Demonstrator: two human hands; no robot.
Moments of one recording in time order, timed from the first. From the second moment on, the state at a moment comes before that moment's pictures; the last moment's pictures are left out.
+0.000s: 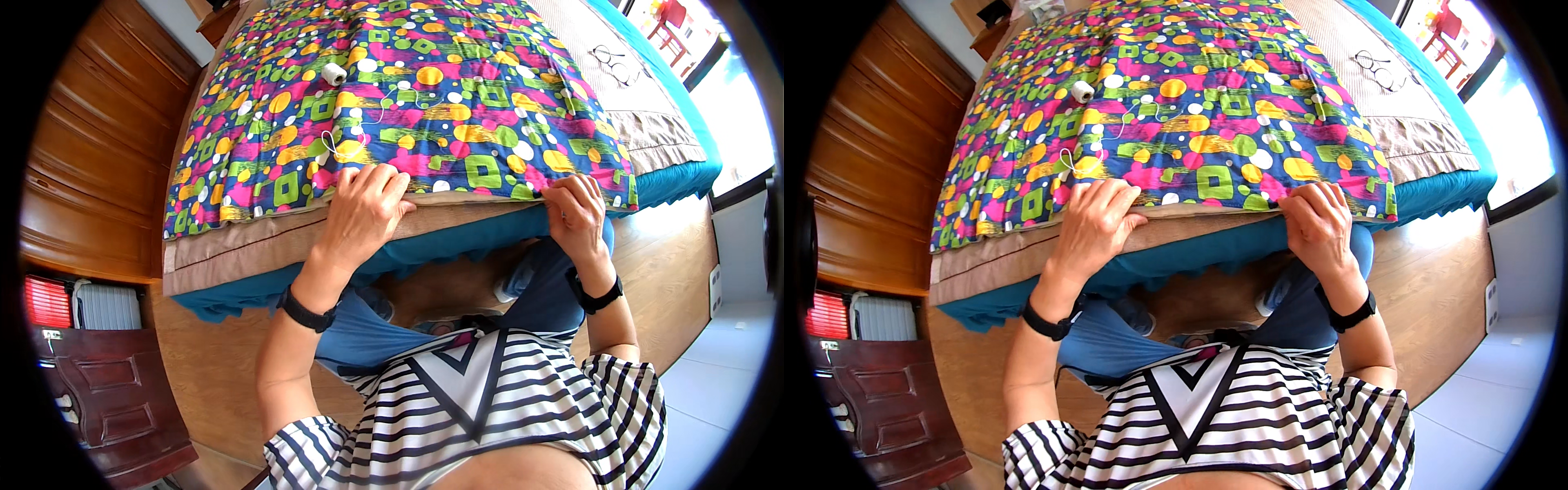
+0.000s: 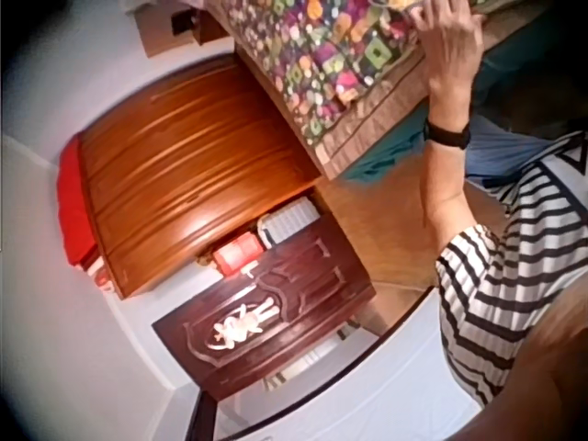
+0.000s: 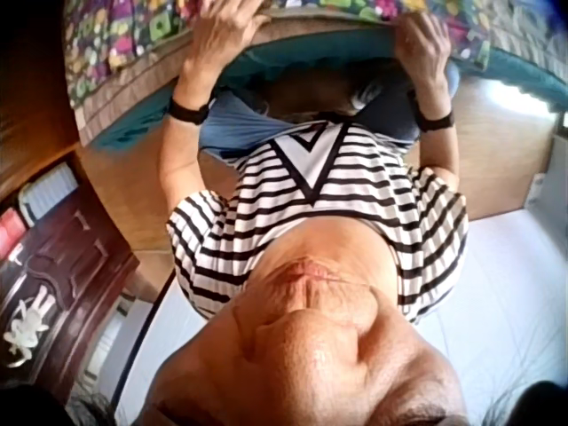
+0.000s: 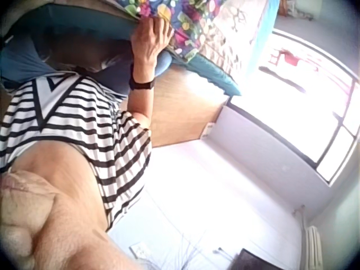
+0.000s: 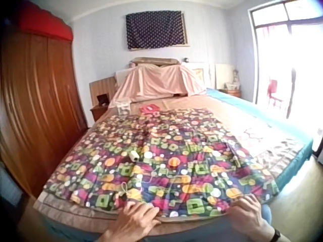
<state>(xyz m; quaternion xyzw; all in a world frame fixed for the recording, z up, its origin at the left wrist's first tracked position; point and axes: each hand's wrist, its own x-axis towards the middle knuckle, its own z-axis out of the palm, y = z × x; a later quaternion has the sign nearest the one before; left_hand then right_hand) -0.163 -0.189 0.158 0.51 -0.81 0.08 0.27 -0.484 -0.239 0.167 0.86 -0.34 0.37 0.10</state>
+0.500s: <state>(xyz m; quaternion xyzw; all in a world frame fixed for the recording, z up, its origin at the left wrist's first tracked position) -0.165 -0.203 0.150 0.48 -0.84 0.08 0.26 -0.487 -0.229 0.171 0.91 -0.34 0.23 0.10</state>
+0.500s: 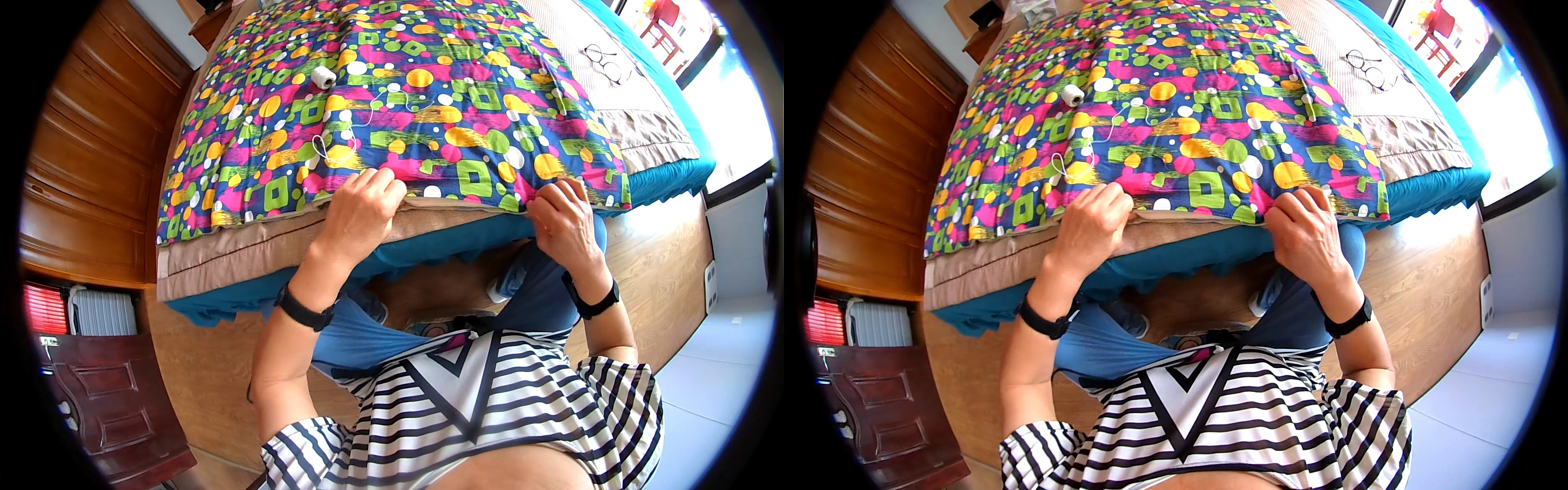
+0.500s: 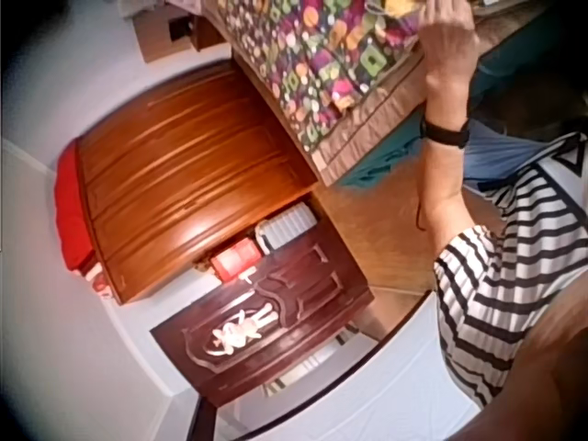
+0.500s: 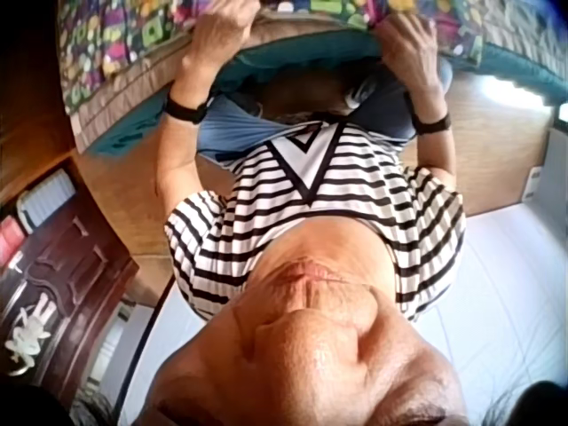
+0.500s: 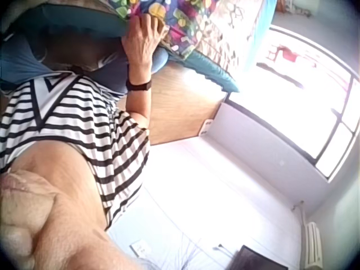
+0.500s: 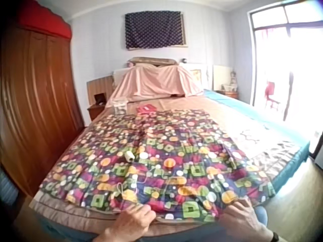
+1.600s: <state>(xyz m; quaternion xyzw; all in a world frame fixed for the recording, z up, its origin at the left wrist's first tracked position) -0.161 -0.218 0.164 0.47 -0.82 -0.10 0.31 -0.448 -0.270 0.166 0.81 -0.40 0.34 -0.27</state>
